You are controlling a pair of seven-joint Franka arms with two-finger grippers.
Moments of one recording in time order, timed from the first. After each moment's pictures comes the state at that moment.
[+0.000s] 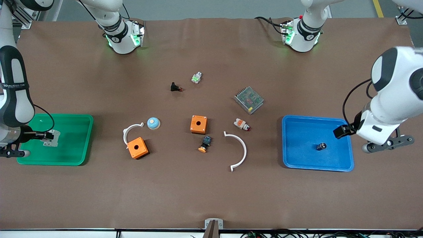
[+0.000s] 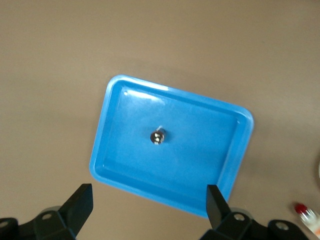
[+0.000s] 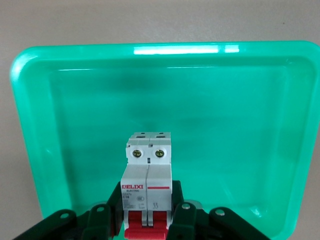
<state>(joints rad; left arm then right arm) 0.29 0.30 -0.48 -1.53 0.26 1.80 -0.41 -0.39 0.60 0.02 -1.60 -0.08 2.06 -0.28</state>
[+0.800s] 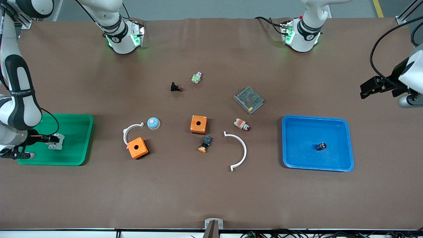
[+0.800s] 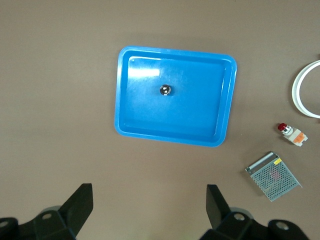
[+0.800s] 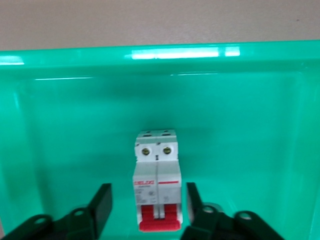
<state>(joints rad) 0.03 0.07 -0.10 -1.46 0.07 1.50 -0.10 -0.41 0.65 0.04 -1.61 -0.08 2.13 -0.28</state>
